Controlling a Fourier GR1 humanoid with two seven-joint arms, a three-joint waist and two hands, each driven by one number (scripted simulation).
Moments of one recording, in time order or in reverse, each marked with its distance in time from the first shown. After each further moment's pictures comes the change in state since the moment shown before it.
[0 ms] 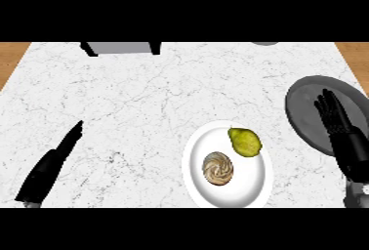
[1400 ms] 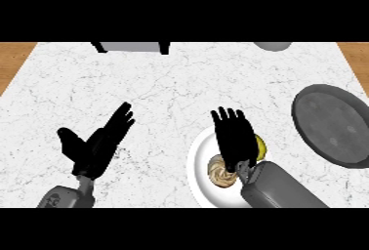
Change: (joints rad) left arm -0.157 -0.293 -0.023 -0.081 0.261 -0.015 0.292; right arm -0.438 0.147 0.700 0.035 1.072 0.326 1.030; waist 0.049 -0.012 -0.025
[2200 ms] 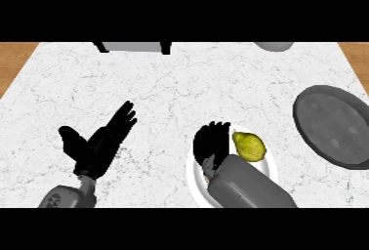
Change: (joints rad) left arm -0.004 -0.012 -0.005 -0.029 -0.005 0.010 0.033; right arm -0.114 0.185 0.033 0.213 -0.170 0.365 0.294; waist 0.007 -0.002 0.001
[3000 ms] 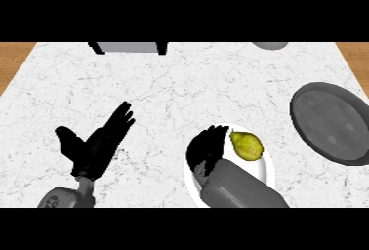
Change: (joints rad) left arm 0.014 -0.007 0.016 -0.017 -0.009 0.009 0.016; right arm -0.026 0.021 0.088 0.056 -0.031 0.034 0.107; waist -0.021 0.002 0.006
